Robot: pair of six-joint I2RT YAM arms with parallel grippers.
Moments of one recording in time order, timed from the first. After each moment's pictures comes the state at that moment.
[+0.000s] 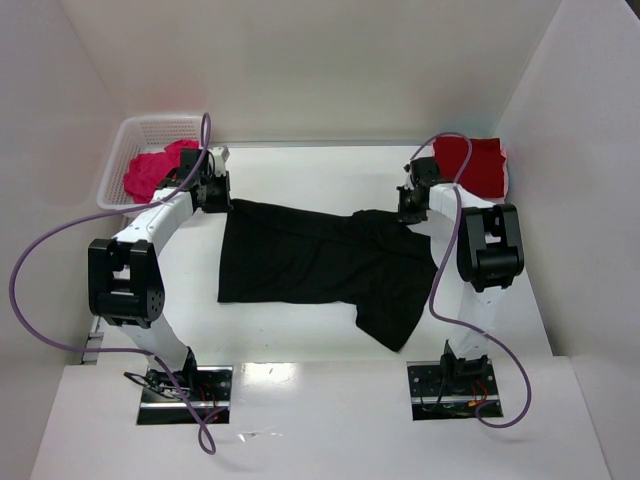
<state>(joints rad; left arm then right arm) -0.05 1.71 1.30 -0.45 0.18 -0.13 0.10 1.98 1.33 -0.41 -0.09 0.16</state>
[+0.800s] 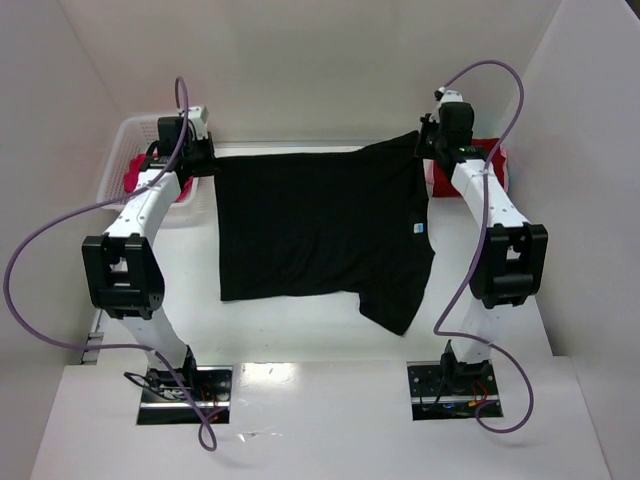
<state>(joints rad) 0.02 1.76 1.52 -0.37 0.17 -0.14 0.05 1.82 1.61 -0.26 -0.05 0.16</state>
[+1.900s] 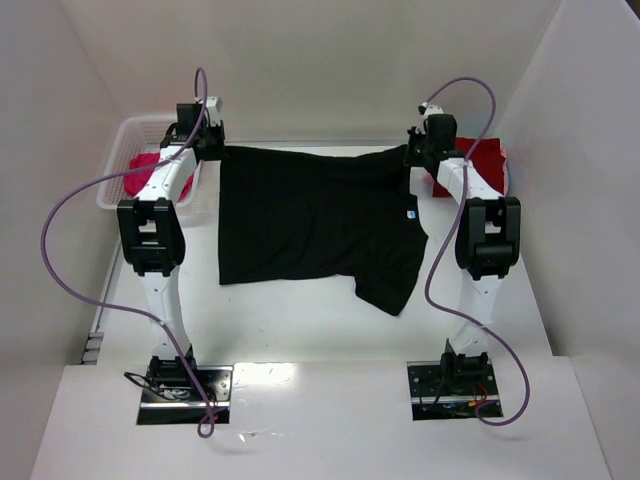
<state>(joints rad) 0.02 2.21 1.99 -0.43 0.17 -0.07 0.03 2.10 1.68 -0.14 -0.15 0.12</state>
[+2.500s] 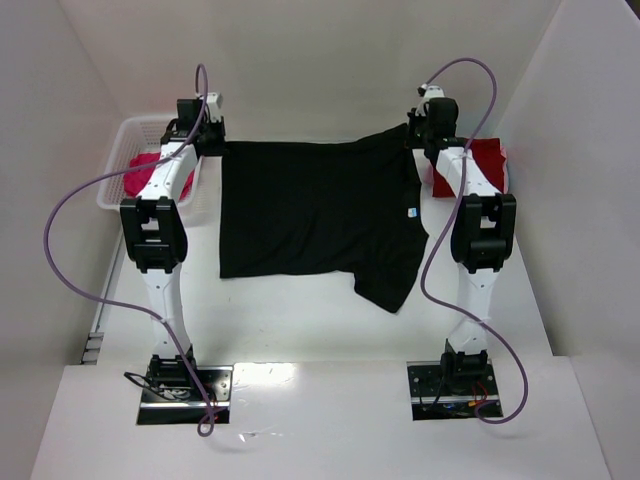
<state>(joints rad) 0.02 2.27 2.10 -0.47 0.18 -0.06 0.03 2.19 1.90 -0.14 -0.15 0.07</state>
